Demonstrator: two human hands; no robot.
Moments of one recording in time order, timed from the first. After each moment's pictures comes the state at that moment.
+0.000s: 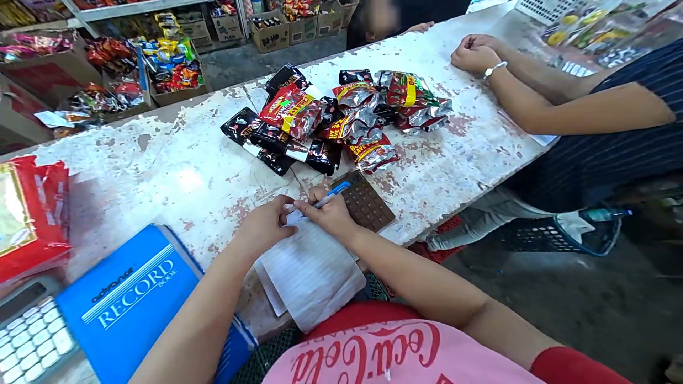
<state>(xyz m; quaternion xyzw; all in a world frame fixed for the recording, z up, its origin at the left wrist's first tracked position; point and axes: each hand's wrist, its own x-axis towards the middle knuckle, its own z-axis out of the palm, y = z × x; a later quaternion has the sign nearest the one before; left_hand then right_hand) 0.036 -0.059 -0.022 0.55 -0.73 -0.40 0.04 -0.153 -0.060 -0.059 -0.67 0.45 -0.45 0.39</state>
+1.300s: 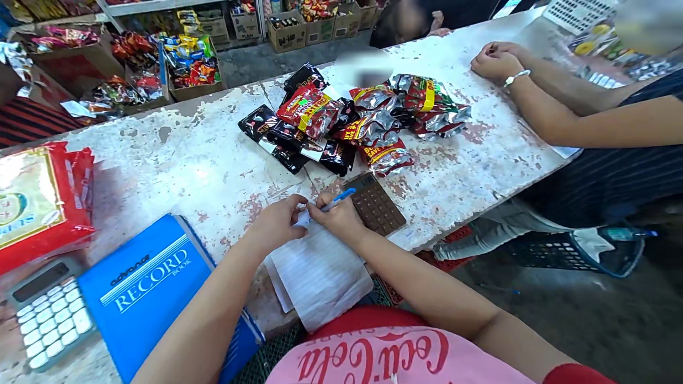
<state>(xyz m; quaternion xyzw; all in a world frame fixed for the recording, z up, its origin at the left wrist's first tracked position) 0.038 -0.059 -0.024 0.52 -0.74 -0.42 0.04 -0.150 -0.057 -0.058 -0.68 0.49 -0.39 0.38</state>
